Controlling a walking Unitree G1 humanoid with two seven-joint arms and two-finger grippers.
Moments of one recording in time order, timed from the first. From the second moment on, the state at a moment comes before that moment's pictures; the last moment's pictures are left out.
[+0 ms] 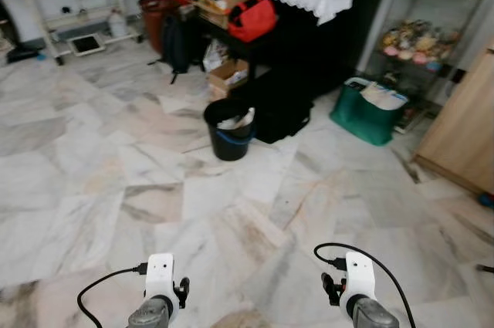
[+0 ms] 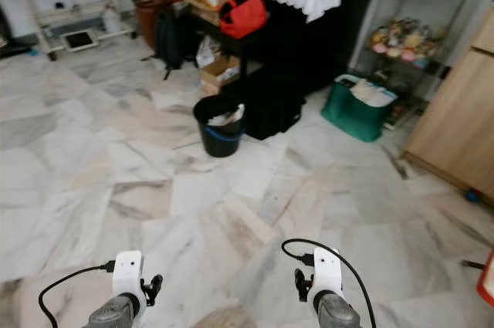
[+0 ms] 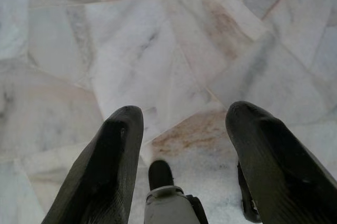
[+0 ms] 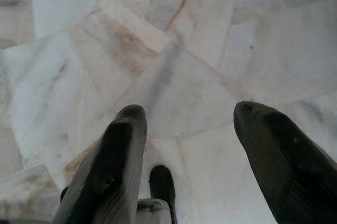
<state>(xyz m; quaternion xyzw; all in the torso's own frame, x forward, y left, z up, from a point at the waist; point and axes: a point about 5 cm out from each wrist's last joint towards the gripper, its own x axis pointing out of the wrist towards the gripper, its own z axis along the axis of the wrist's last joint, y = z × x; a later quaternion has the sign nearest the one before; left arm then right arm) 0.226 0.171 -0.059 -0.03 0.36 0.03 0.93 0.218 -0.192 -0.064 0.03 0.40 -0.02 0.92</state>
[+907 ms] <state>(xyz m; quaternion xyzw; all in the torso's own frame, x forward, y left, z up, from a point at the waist) 0.224 0.181 -0.059 -0.02 0.36 0.04 0.93 0.222 -0.182 -0.063 0.03 0.40 0.00 0.92</state>
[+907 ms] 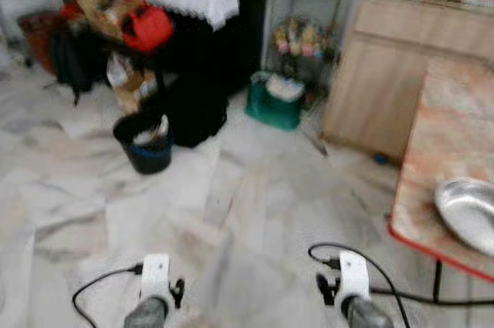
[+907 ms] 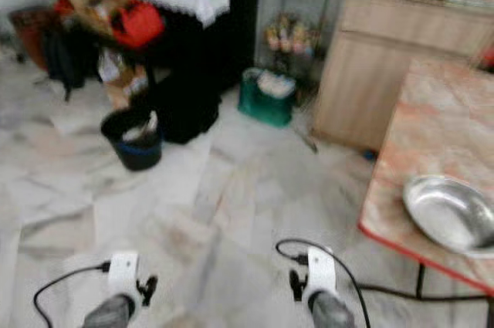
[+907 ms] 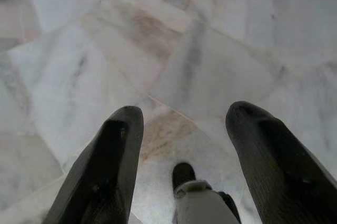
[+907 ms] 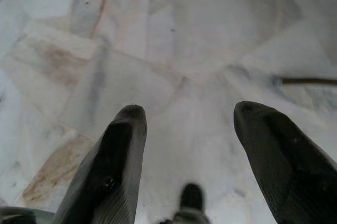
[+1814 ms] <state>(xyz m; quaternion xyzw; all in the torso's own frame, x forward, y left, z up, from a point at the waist) 0.229 0.171 -0.057 -0.03 0.35 0.02 0.93 0.199 -0.186 -0.076 0.03 0.43 -0.02 0.90</state>
